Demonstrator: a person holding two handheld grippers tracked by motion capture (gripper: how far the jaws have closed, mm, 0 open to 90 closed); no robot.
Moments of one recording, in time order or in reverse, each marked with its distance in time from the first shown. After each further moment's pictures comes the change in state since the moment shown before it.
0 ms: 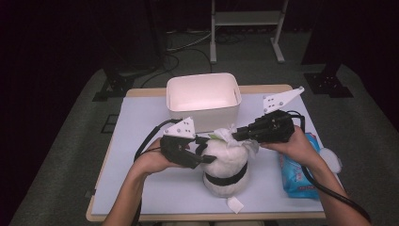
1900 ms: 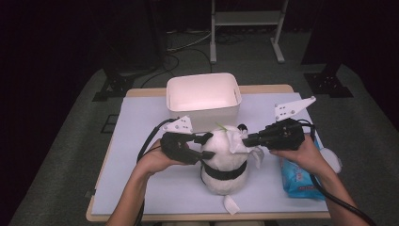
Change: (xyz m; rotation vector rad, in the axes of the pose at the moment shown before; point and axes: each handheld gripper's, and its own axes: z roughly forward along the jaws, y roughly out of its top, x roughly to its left) left arm 0.015 -0.014 0.010 -0.025 0.030 -0.094; right arm 0.002 -0.029 -0.014 -0.029 -0.011 0.033
